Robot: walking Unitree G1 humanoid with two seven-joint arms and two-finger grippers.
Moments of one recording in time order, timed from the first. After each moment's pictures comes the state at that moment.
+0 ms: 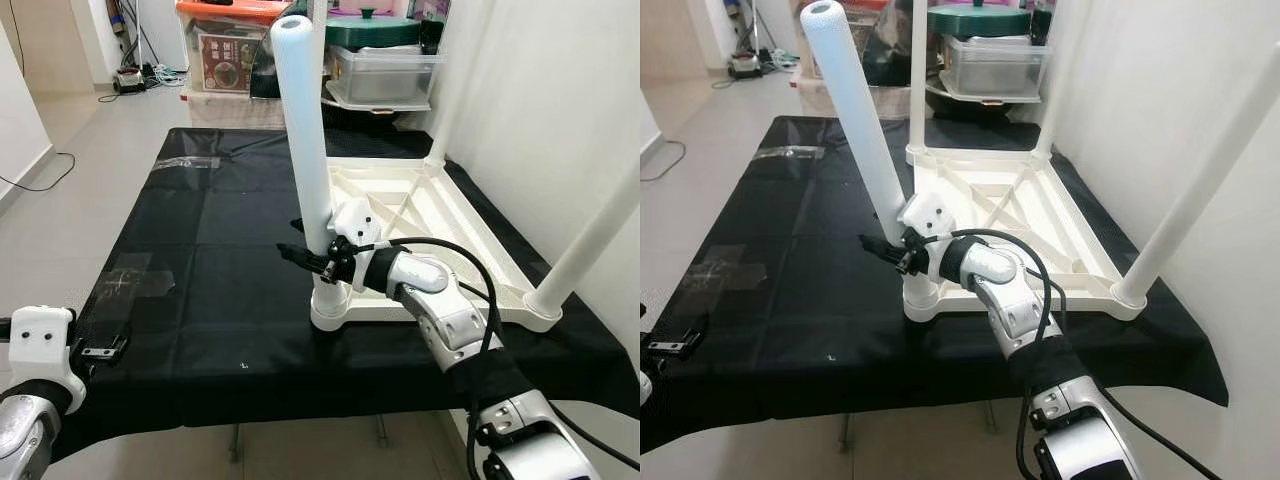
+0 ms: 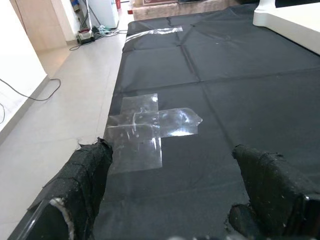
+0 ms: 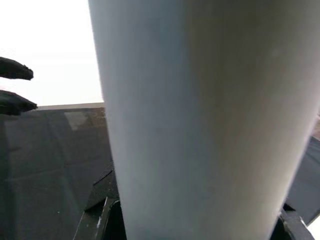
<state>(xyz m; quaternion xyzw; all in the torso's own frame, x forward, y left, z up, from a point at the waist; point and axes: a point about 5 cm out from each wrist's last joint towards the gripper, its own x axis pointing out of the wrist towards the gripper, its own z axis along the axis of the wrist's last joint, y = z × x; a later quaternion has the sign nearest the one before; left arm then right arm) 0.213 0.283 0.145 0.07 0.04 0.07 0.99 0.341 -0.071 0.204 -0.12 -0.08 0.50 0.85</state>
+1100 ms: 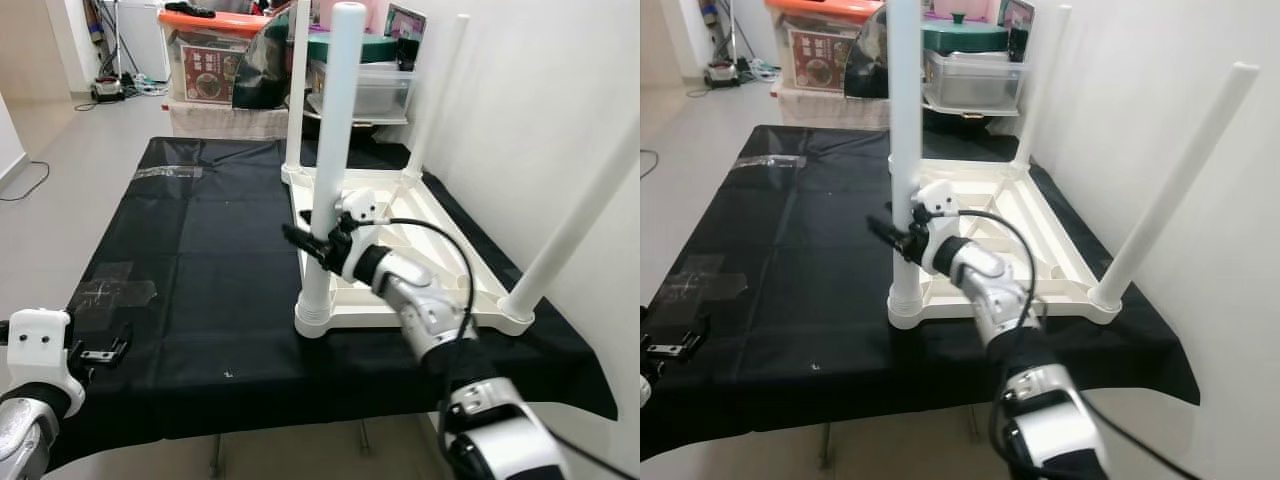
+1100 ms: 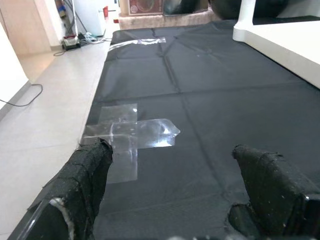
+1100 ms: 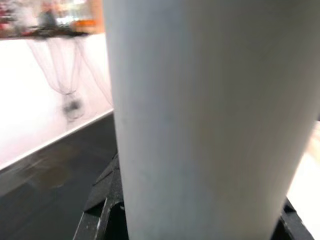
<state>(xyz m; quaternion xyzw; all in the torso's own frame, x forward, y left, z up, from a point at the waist) 0.211 0.283 0.144 0.05 0.05 0.07 1.00 0.365 -0.066 0.175 0.04 0.00 0.30 0.95</state>
